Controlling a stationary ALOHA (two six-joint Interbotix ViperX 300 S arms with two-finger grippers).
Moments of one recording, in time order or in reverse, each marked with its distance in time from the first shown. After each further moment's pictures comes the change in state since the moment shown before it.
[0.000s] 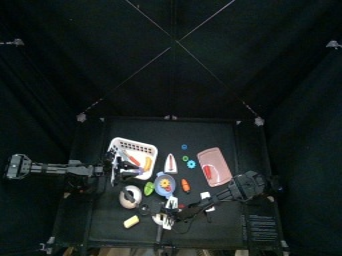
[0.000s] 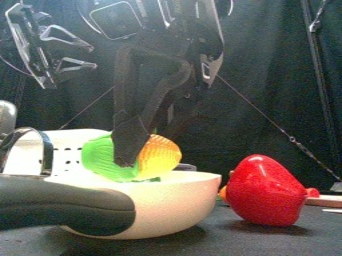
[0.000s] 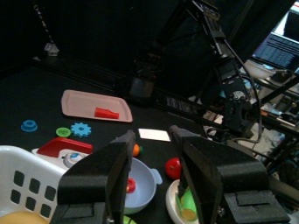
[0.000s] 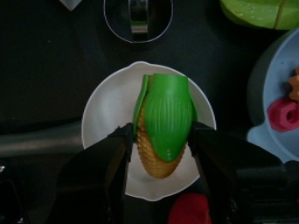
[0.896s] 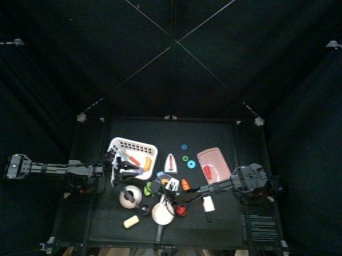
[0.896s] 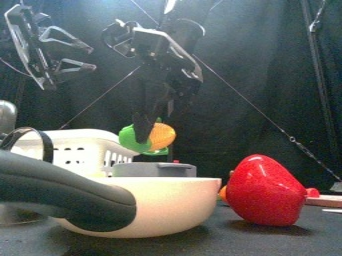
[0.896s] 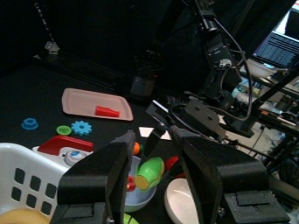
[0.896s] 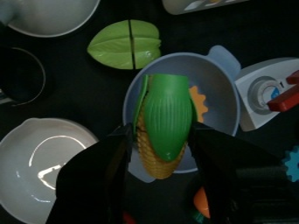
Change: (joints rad) left arm 0.000 0.002 0.005 -0.002 0.002 0.000; right arm -0.166 -0.072 -0.023 -0.071 0.192 0.002
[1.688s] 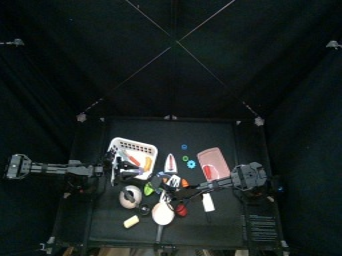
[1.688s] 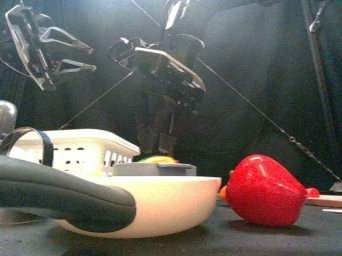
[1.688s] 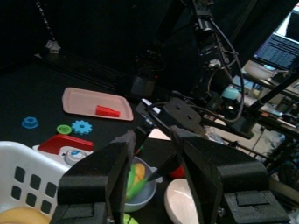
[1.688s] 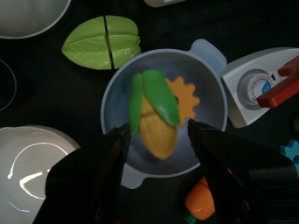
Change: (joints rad) left arm 0.000 -0.002 0.002 -0.011 0.000 0.000; right arm -0.032 -0.002 0.026 0.014 -0.002 0.014
